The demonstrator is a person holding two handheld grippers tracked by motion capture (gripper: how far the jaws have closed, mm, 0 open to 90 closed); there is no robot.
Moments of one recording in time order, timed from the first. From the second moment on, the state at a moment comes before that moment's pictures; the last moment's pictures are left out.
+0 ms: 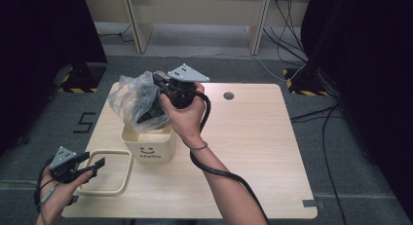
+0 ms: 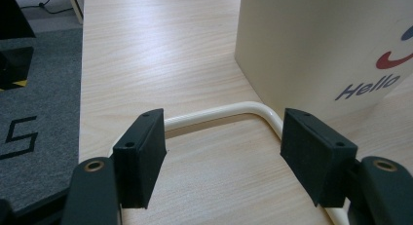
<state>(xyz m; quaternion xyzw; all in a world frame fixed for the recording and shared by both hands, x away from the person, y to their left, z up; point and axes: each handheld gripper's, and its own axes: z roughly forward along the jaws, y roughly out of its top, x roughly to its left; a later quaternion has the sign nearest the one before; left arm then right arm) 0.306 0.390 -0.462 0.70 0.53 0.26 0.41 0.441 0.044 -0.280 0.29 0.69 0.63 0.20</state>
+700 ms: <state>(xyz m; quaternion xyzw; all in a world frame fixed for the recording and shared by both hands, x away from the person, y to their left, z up) 0.305 0.391 -0.463 0.70 0.53 0.26 0.41 0.440 0.043 -0.266 0.28 0.68 0.64 0.21</state>
